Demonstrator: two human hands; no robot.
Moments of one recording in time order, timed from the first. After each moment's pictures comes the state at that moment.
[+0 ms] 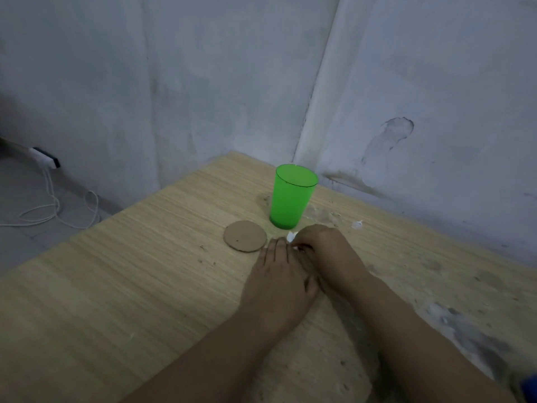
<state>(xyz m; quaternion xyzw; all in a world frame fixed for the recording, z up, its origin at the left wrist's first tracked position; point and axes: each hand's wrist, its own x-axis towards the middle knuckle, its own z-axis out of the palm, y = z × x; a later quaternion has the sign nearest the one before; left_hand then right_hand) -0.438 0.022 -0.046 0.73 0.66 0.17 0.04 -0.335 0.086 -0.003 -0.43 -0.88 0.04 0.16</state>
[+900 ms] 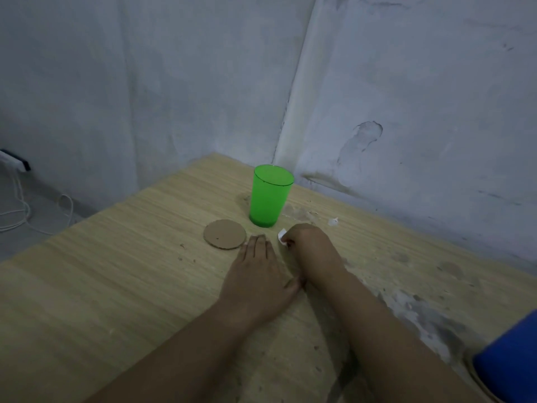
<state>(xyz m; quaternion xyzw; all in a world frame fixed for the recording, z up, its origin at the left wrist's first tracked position) -0.436 0.017 -0.036 0.73 0.66 0.15 0.09 -0.325 0.091 -0.016 -0.52 -0.84 0.02 0.13</state>
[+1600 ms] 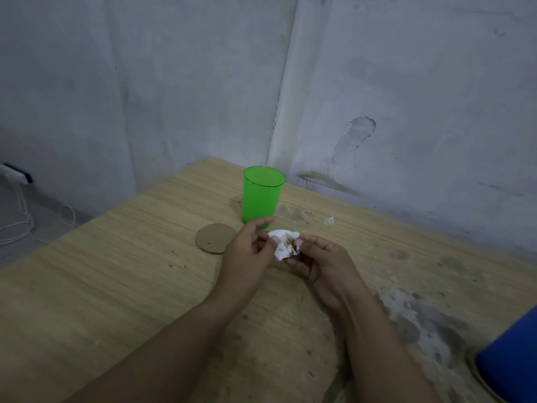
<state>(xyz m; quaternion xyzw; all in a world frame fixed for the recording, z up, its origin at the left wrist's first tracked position) -0.440 0.030 -0.022 0.50 0.48 0.61 0.38 -0.305 0.050 -0.006 -0.39 -0.36 0.67 0.52</state>
